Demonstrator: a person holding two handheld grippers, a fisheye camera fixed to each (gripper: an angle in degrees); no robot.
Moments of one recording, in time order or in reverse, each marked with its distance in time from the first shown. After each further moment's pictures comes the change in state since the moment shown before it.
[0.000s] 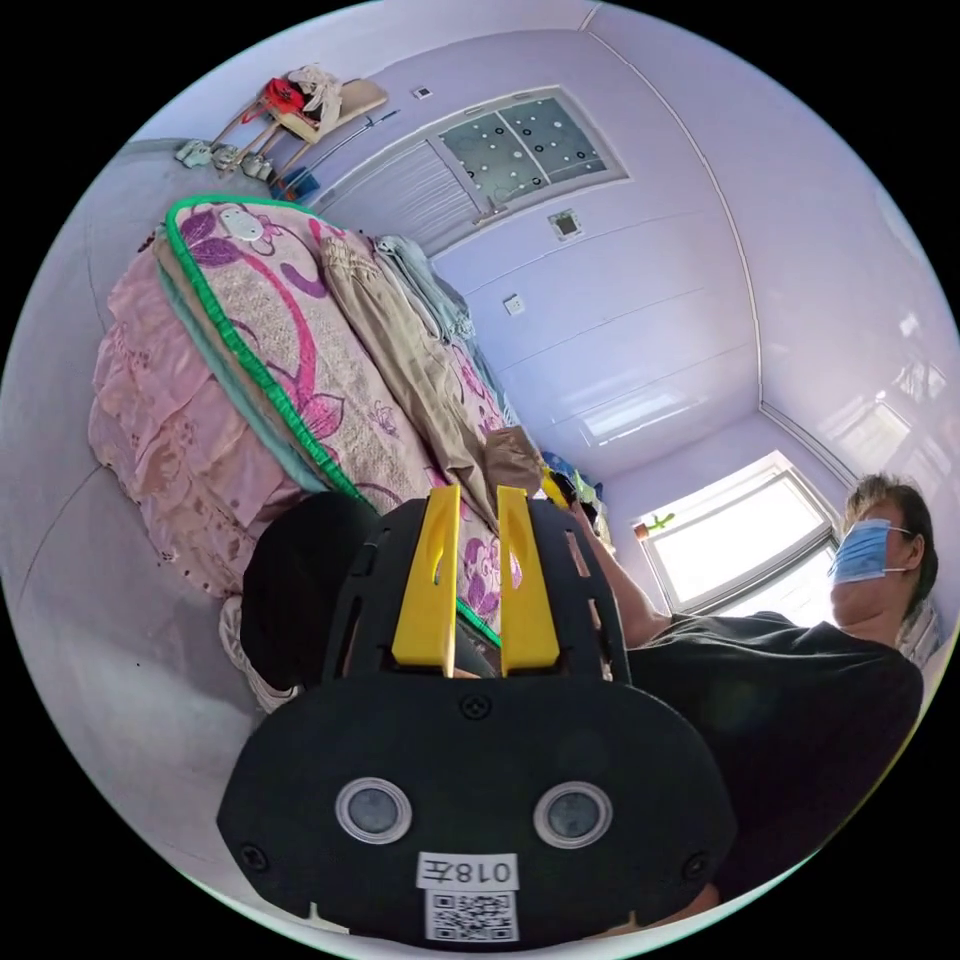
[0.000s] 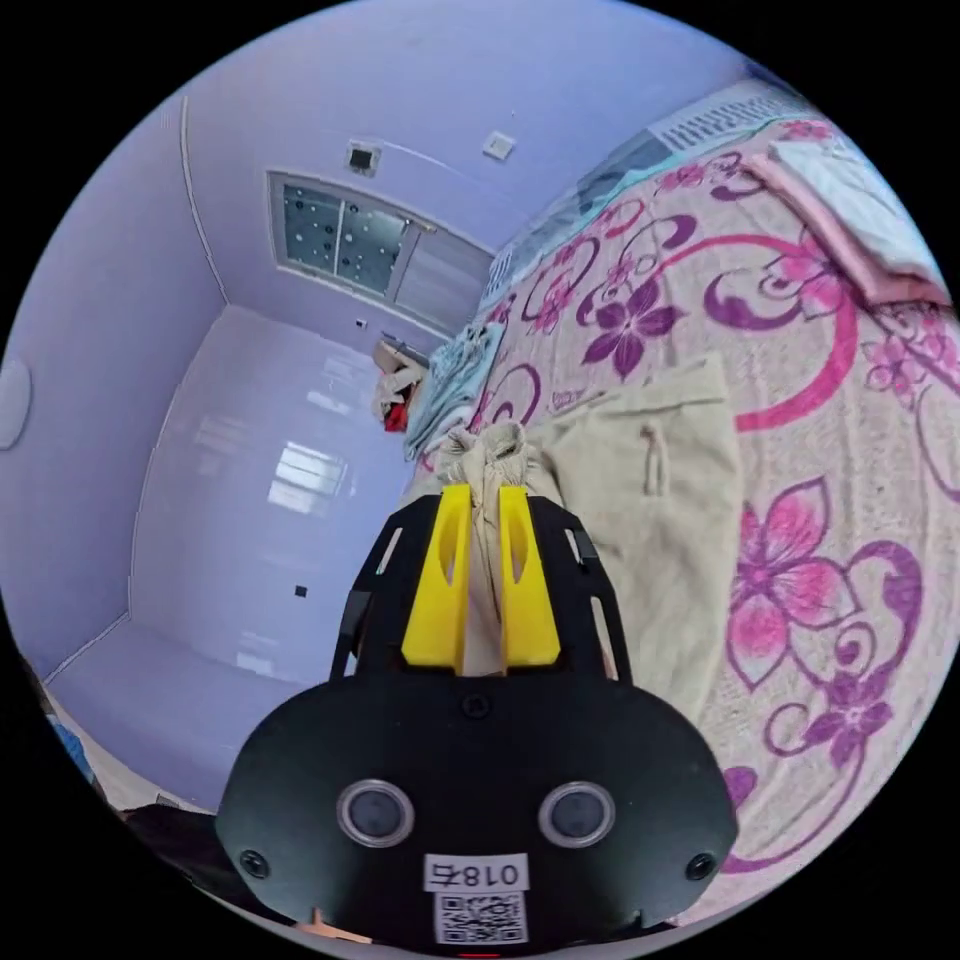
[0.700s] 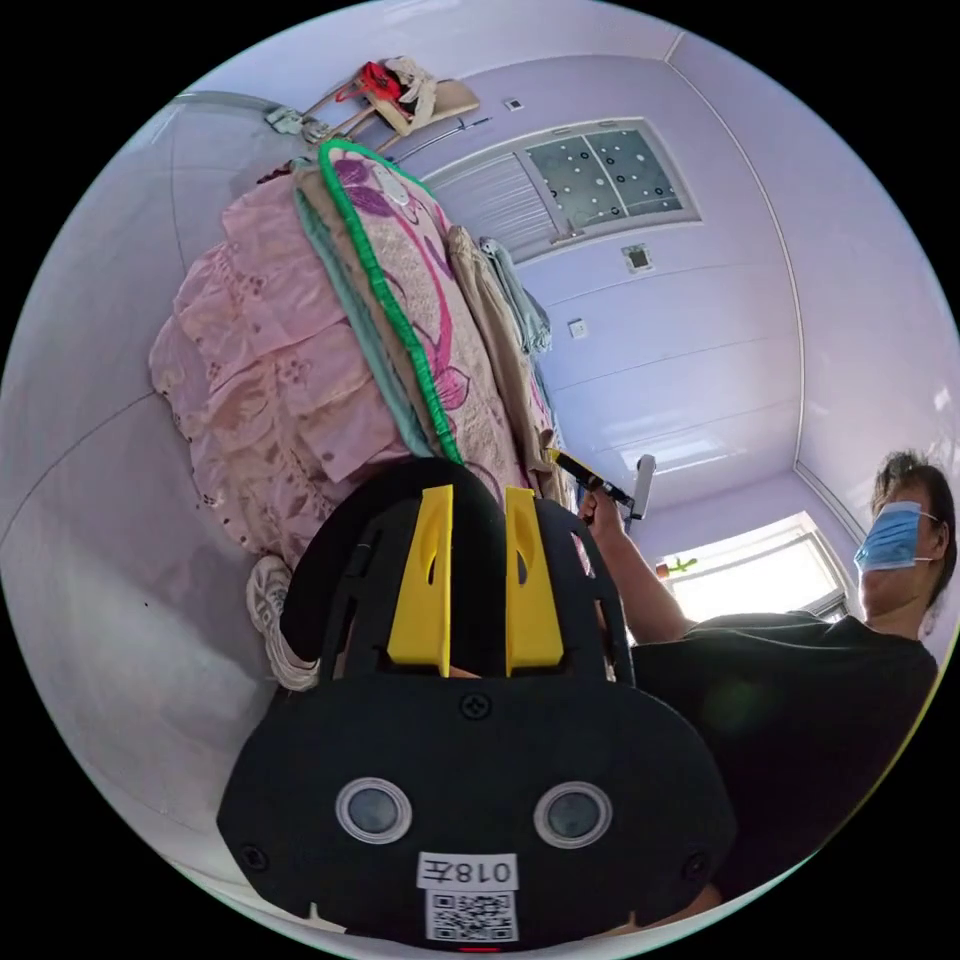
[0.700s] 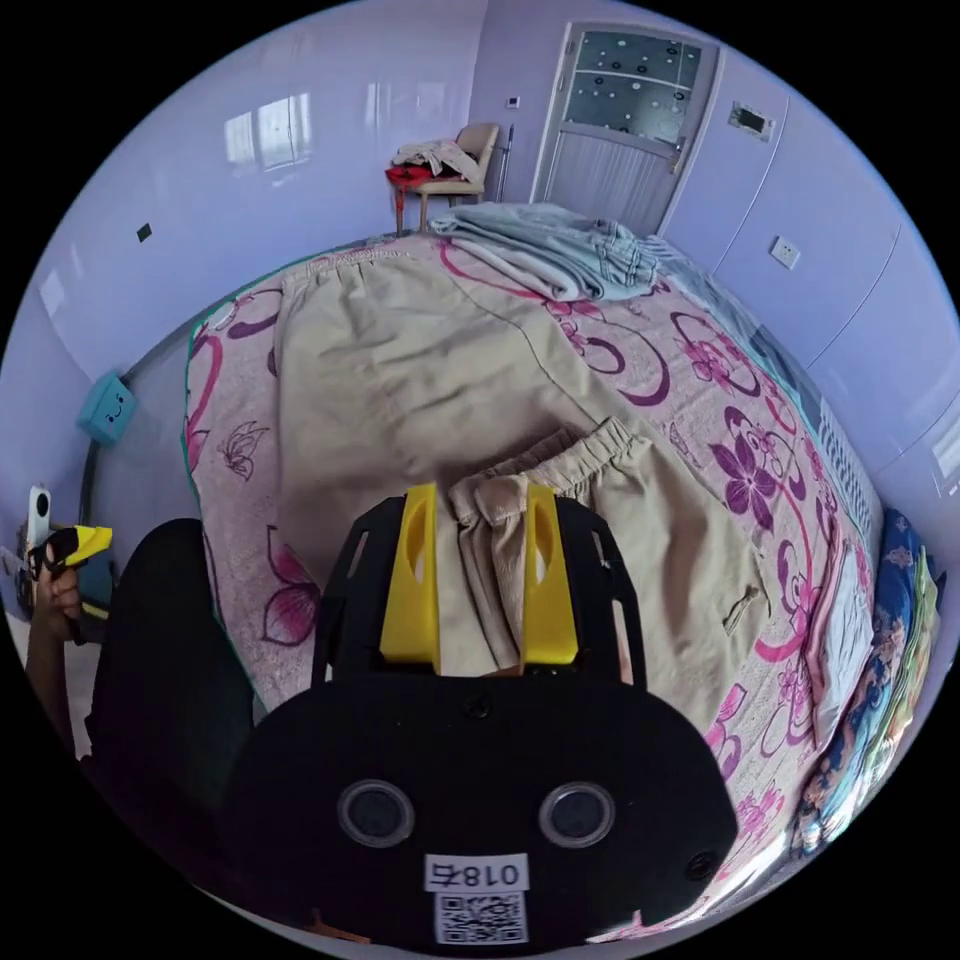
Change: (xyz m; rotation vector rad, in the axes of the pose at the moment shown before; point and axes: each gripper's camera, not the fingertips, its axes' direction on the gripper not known) left arm -0.128 0.053 -0.015 0.065 -0.029 -0.209; right arm -0.138 0.121 0.263 -0.381 0.695 -0.856
